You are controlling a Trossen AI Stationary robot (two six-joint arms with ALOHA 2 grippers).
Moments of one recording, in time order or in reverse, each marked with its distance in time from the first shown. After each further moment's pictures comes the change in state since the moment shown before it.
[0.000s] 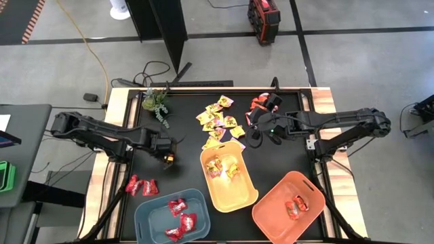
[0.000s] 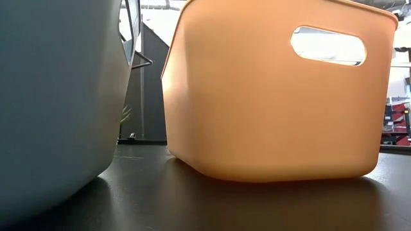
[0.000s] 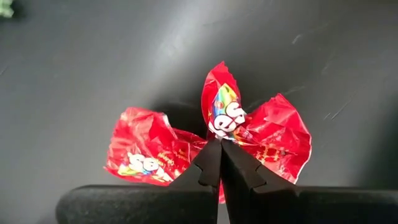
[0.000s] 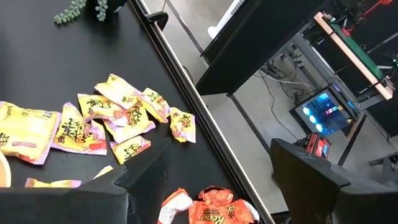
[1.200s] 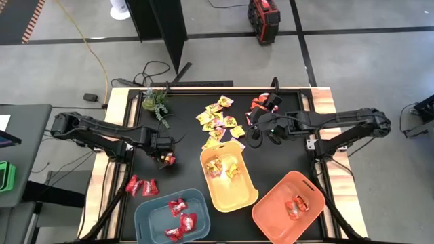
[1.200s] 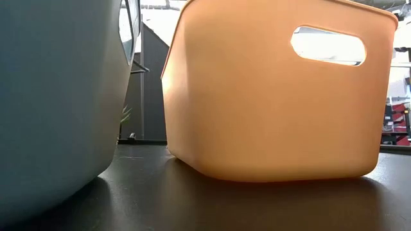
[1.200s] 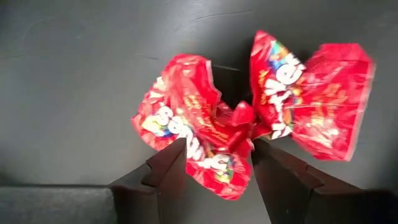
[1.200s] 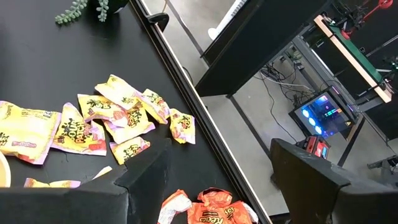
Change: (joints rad) left arm 0.019 -0.001 0.003 -0.148 0.008 0.019; right arm 0.000 0.000 0.000 0.002 0.000 -0.012
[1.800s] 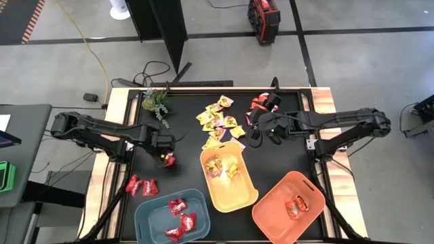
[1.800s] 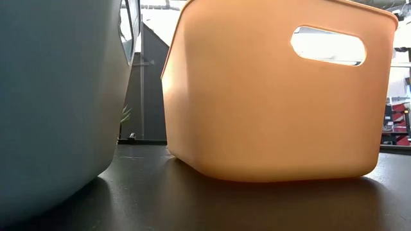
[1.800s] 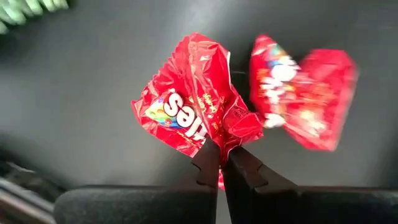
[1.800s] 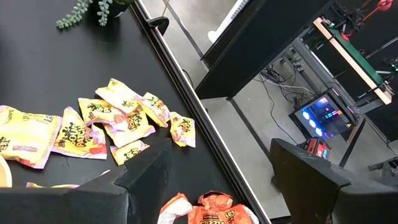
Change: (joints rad) left arm -0.007 -0.004 0.118 -0.130 -0.028 0.093; right arm 0.000 0.000 0.000 0.017 0.000 -0.009
